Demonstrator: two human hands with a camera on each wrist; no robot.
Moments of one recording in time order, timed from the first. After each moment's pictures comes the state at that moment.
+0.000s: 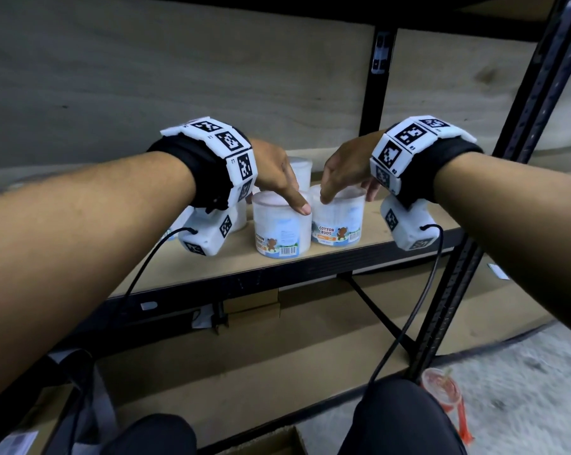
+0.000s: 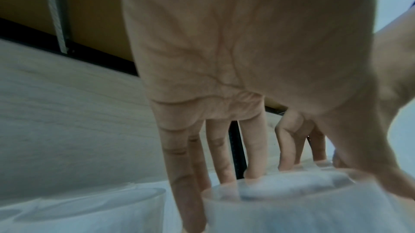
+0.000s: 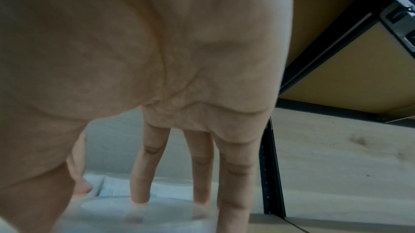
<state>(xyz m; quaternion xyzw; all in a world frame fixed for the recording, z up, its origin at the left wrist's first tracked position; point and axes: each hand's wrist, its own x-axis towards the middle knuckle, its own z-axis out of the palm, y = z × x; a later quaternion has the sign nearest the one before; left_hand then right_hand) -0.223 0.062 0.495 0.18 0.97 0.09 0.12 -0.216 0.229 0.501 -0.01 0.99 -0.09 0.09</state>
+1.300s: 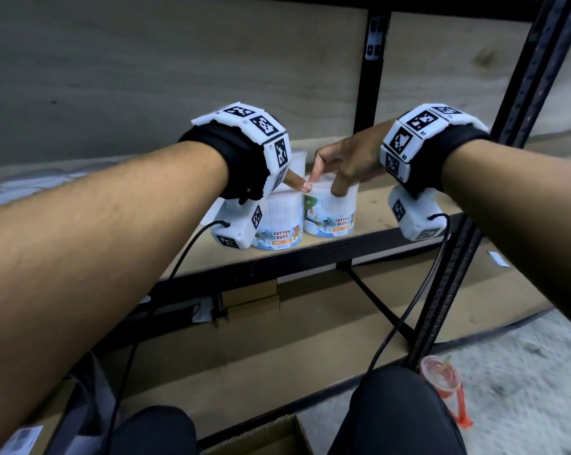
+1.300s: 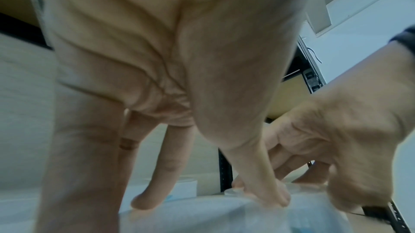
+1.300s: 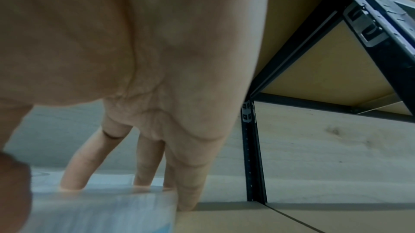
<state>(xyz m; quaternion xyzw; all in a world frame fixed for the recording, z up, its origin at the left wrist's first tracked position) -0.205 0.097 0.491 0.10 0.99 -0.03 -0.02 -0.227 0.254 0.487 -0.09 0.97 -0.17 0.15</state>
